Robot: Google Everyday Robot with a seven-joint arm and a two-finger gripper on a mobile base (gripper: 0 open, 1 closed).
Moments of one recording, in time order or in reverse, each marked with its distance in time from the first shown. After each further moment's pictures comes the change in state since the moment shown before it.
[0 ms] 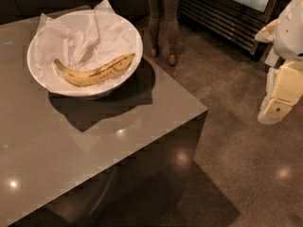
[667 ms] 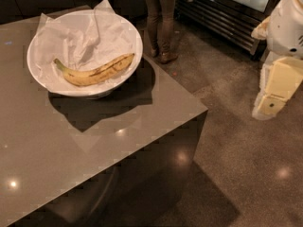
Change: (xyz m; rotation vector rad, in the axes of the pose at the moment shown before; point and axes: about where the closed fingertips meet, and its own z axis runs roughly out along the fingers) arm -0.008 -0.003 -0.002 0.006 0.022 0.005
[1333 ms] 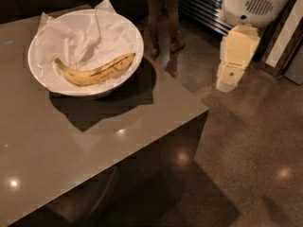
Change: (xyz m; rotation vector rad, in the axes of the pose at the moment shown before) arm -0.066 -0.030 0.001 -0.045 0.035 -0.039
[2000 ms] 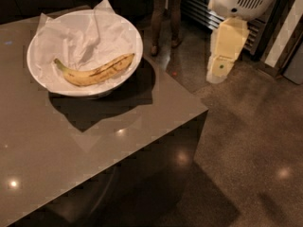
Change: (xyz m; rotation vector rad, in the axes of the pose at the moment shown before) arm -0.024 -0.013 -0.005 0.051 -0.065 -0.044
